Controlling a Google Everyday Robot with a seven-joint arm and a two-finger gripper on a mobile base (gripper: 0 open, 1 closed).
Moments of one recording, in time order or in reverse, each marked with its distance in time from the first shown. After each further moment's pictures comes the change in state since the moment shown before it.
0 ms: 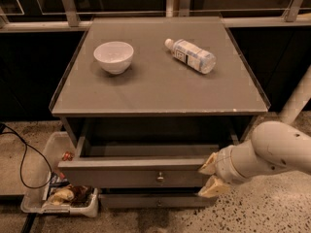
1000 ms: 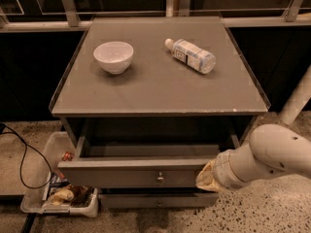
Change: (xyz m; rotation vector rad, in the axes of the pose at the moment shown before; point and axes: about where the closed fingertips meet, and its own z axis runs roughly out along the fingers) arm -0.003 0.017 0.005 -0.039 -0.008 -0.014
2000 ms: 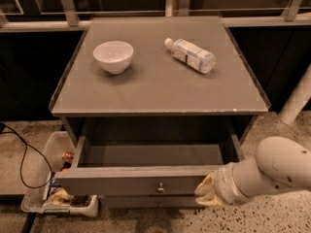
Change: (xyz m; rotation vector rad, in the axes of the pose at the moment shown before) arm -0.002 0.044 0.003 -0.063 -0.051 -0.018
